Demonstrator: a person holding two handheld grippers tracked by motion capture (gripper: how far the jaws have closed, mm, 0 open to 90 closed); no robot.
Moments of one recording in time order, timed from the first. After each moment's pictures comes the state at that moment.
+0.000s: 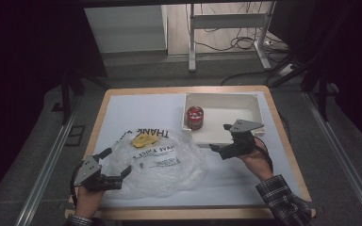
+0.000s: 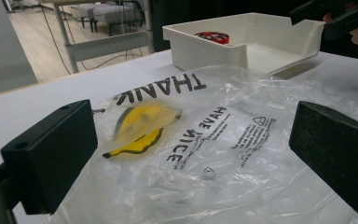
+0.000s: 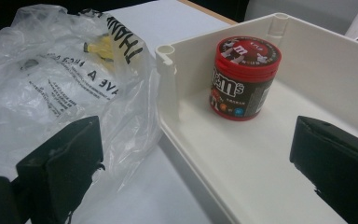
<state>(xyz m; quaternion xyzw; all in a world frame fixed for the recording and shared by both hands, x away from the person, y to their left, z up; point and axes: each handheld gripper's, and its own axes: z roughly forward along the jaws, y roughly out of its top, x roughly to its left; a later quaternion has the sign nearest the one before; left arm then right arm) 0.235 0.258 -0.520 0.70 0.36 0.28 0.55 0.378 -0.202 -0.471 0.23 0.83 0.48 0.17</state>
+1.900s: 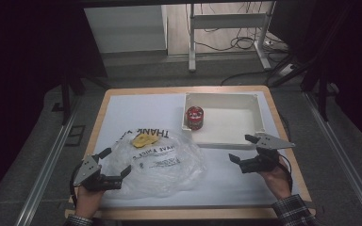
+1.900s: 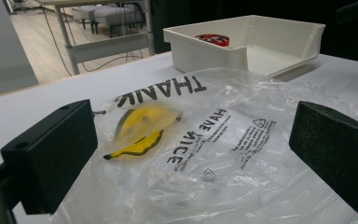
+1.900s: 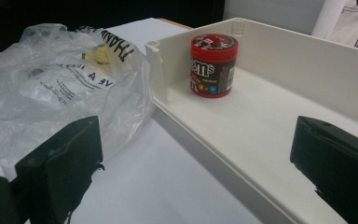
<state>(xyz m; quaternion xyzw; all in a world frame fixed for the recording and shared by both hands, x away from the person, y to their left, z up) 0.235 0.258 -0.519 0.69 0.36 0.28 0.56 0.328 -0.262 -0.474 0.27 0.79 0.51 0.20</state>
